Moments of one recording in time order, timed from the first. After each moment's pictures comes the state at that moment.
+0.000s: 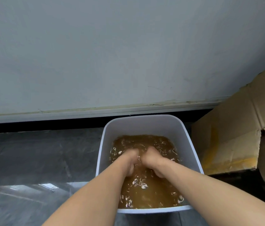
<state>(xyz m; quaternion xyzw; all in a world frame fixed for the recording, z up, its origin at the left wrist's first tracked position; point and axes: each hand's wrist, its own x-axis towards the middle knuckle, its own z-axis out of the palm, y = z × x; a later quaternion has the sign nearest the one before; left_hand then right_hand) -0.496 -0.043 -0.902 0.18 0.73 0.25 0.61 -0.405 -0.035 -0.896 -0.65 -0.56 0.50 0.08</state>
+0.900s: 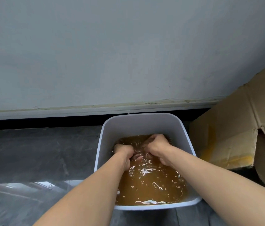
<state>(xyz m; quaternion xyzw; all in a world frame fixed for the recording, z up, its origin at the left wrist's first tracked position) -0.501 -0.036 -0.901 0.10 0.74 0.36 0.56 -0.391 -0.012 -0.886 -0.68 -0.52 0.49 0.14</state>
